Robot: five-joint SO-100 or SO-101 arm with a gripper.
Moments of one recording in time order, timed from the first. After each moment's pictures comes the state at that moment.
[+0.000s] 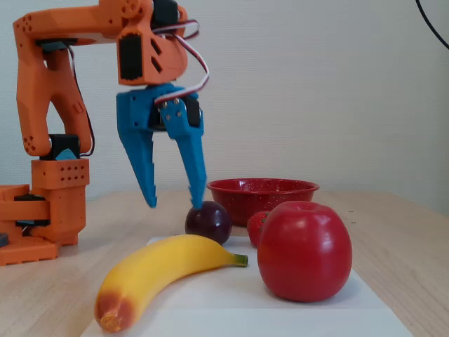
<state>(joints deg) -30.1 101.5 98.9 83.6 10.9</state>
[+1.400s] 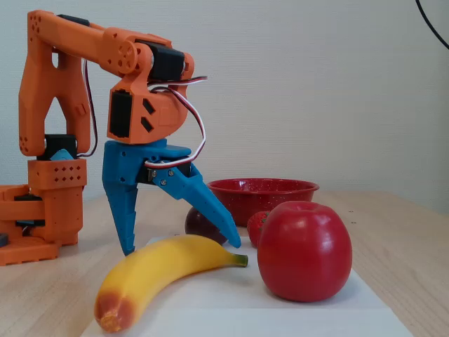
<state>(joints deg) -36.6 88.8 102.1 77.3 19.8</state>
